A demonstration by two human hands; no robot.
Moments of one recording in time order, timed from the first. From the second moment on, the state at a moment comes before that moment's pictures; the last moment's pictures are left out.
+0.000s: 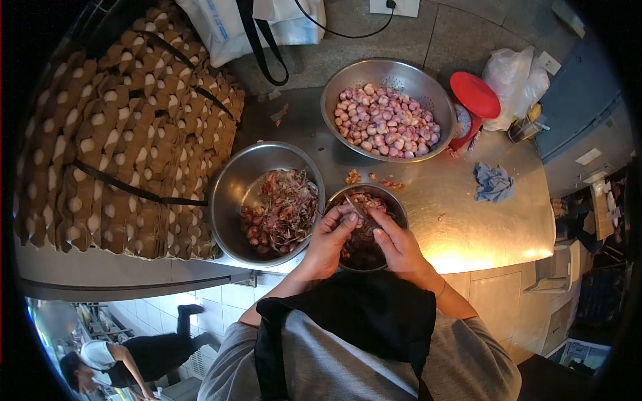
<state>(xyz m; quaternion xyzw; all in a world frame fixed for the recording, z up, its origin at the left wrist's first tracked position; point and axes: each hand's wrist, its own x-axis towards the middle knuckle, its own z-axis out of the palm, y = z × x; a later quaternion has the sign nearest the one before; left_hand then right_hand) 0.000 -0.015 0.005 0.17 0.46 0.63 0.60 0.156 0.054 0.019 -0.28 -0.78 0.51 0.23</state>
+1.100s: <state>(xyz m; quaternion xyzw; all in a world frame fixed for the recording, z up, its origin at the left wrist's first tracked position) -0.004 -0.013 0.010 0.17 0.40 0.66 0.61 0.157 0.066 -0.009 -0.27 -0.70 0.59 0.30</state>
